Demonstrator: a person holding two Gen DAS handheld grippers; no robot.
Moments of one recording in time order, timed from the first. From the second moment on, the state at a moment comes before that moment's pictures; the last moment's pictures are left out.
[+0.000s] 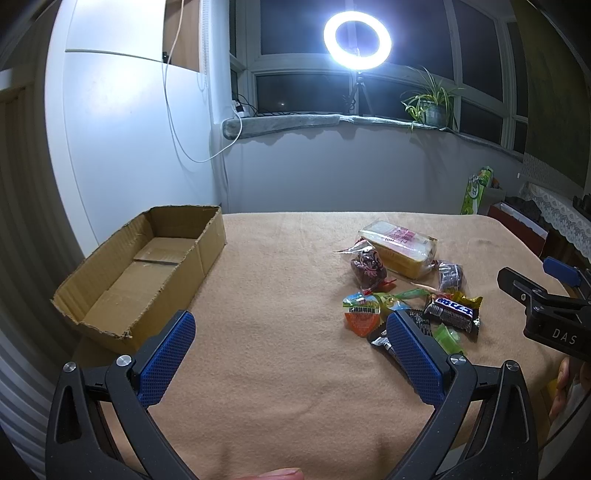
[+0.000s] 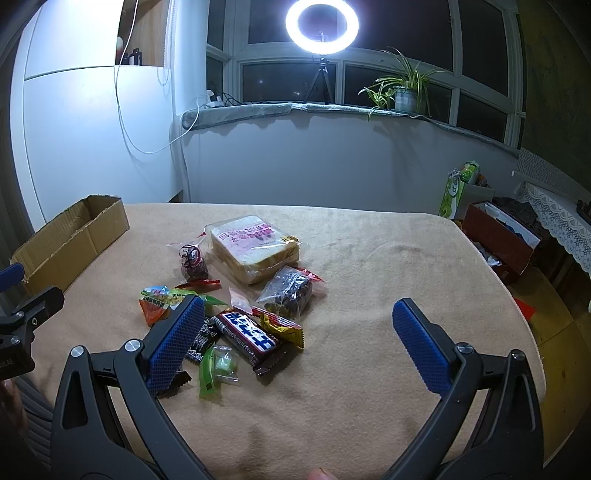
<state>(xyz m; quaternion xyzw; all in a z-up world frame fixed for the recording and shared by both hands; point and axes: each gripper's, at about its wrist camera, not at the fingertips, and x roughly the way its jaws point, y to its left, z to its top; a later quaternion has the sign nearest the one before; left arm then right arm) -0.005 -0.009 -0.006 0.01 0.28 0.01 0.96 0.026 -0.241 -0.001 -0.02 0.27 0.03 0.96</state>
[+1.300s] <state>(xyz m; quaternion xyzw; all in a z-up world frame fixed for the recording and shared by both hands) 0.001 -0.012 -0.024 0.01 0.31 0.00 0.95 0.032 -0.238 -0.030 -0.04 0.32 0.04 0.95</state>
